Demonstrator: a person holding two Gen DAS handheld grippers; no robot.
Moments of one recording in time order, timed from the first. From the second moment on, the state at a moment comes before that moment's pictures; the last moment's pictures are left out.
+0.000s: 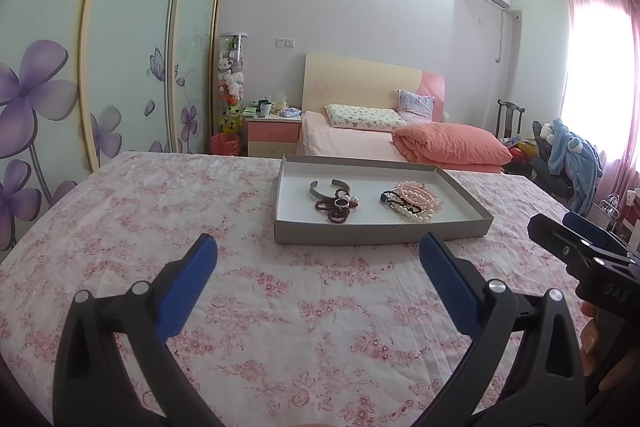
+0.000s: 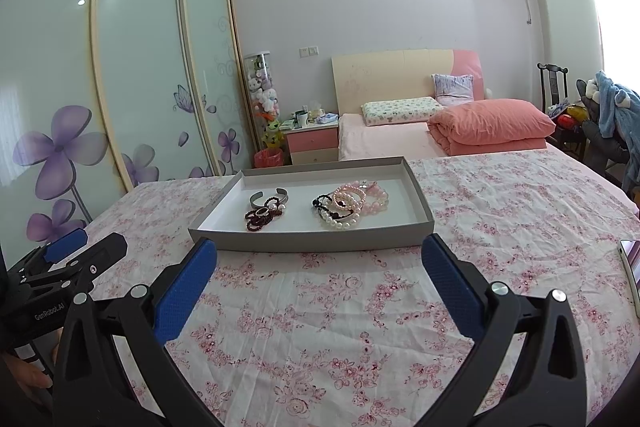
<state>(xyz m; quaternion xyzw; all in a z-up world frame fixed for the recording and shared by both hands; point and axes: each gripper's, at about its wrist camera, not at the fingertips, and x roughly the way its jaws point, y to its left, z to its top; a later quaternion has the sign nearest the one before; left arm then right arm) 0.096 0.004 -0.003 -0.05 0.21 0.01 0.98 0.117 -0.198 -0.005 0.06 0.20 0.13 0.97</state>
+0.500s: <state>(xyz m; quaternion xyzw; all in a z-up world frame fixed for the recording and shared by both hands) 0.096 0.003 -0.003 -0.04 0.21 0.01 0.98 0.117 -0.197 -0.006 0.06 0.20 0.13 0.97</state>
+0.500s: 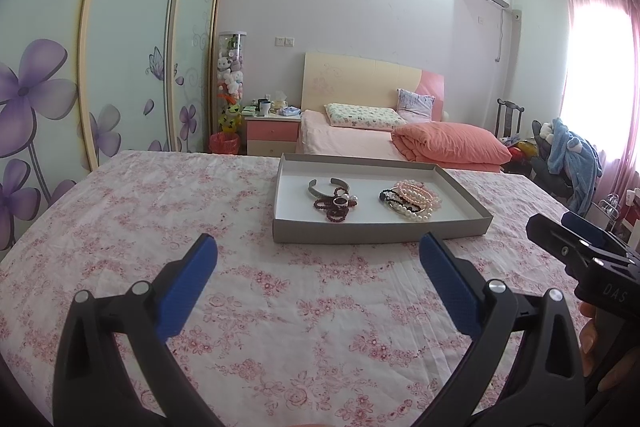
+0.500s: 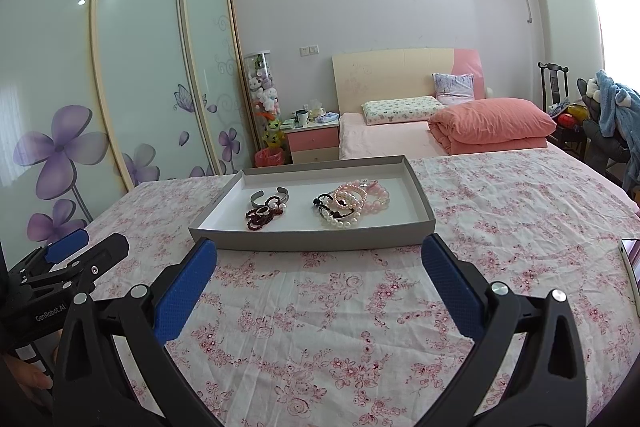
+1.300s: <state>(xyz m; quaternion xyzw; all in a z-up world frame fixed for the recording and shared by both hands) 0.095 0.000 -0.008 -0.05 0.21 0.01 0.98 0.117 -0.196 -0.007 0.06 0.20 0.13 0.97</state>
